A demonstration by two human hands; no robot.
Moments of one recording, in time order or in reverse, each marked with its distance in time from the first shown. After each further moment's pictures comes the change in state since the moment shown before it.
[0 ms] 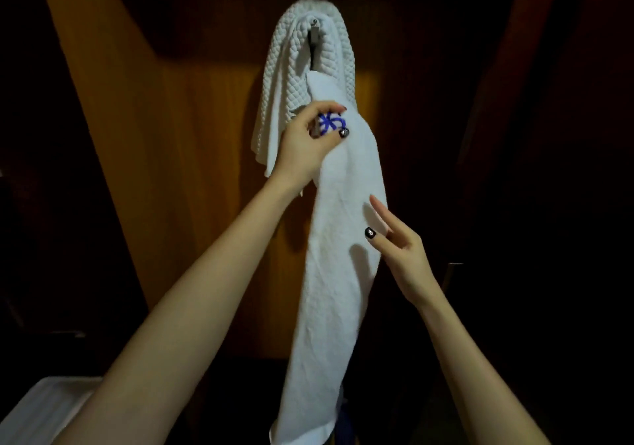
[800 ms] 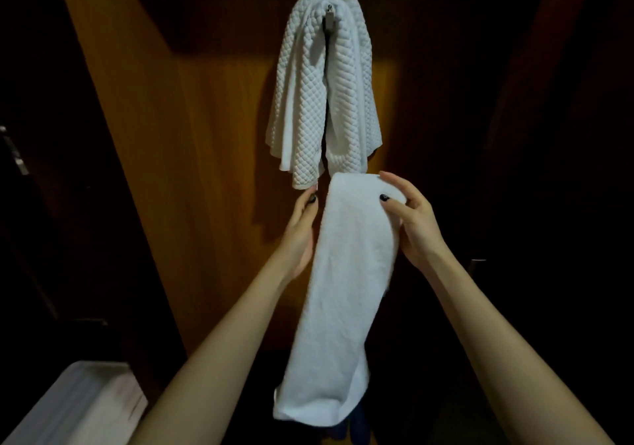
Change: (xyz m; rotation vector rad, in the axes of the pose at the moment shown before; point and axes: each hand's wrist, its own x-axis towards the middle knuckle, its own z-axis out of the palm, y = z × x) left_hand -0.104 -0.099 -0.013 -0.486 0.033 -0.601; right_hand 0.048 0.017 -0.001 0.169 0.111 0.157
